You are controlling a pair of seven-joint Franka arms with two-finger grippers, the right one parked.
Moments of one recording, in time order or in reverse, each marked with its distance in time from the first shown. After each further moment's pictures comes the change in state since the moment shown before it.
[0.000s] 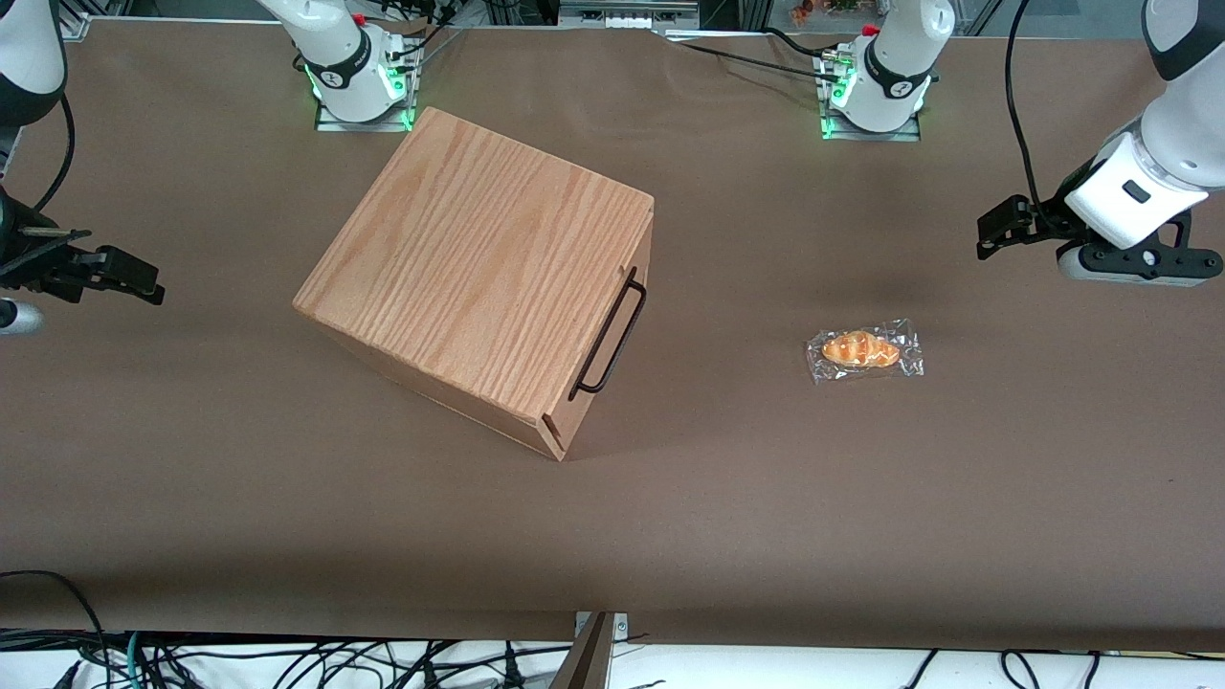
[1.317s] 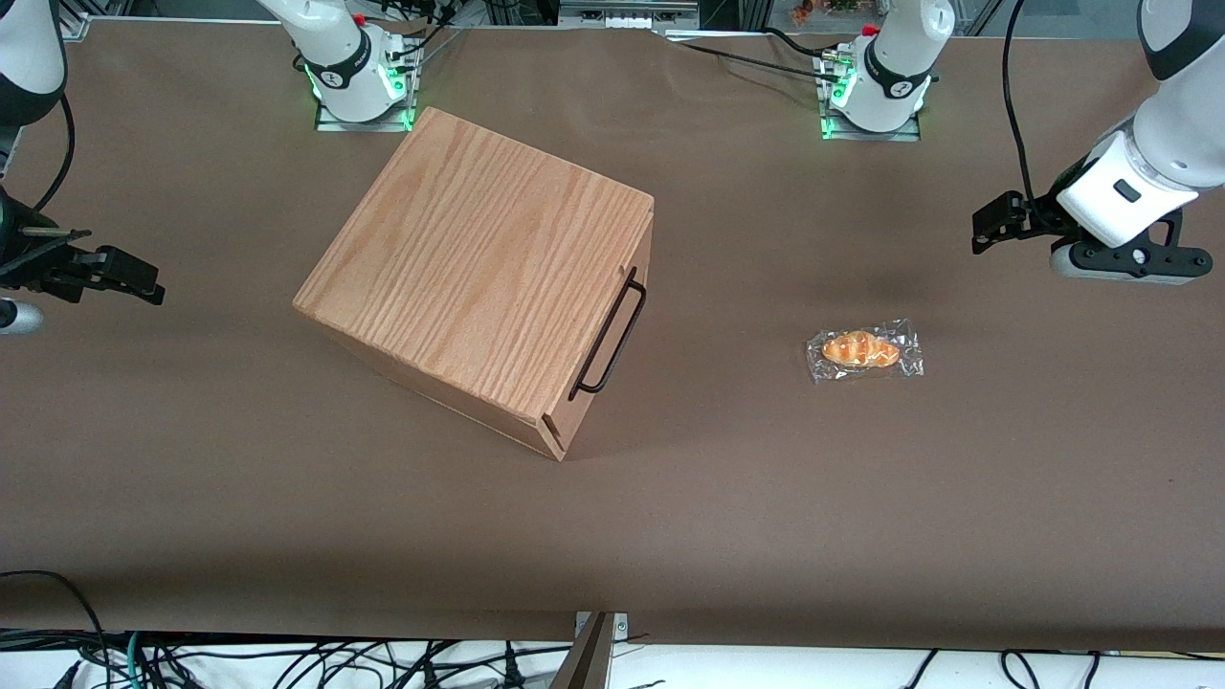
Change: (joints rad) arm -0.003 0.001 -0.007 0.001 0.000 -0.028 0.000
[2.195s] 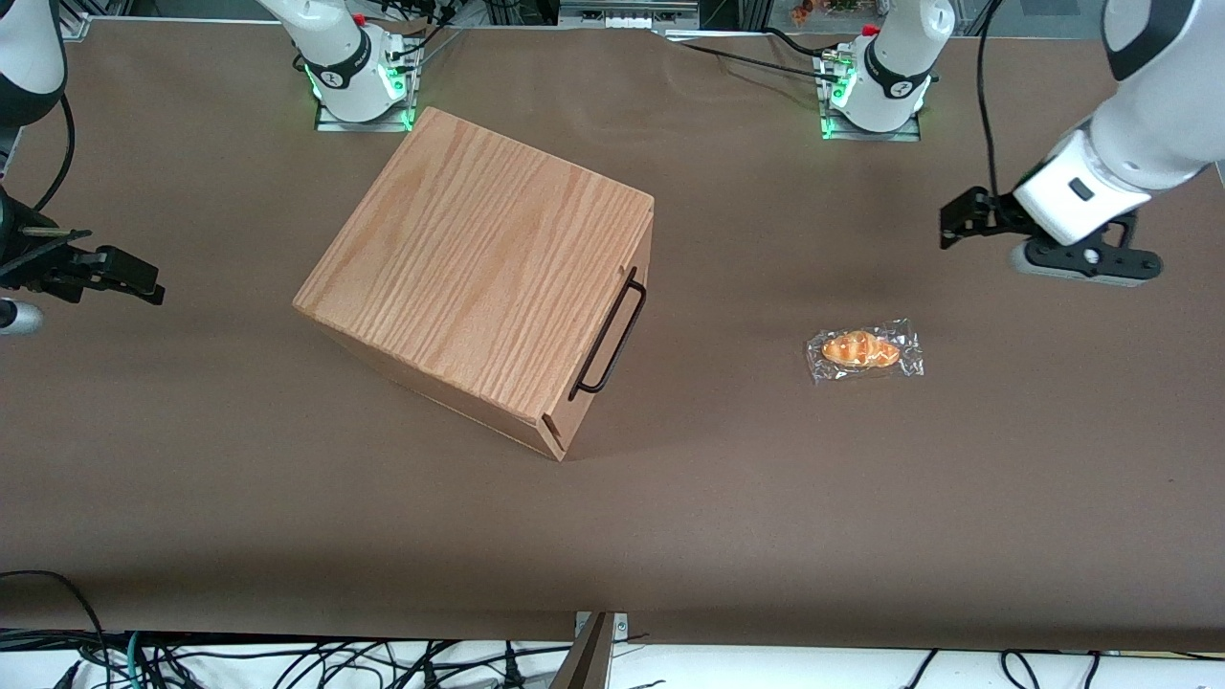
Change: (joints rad) arm -0.020 0.016 -0.069 0.008 -0.090 -0.004 0.002
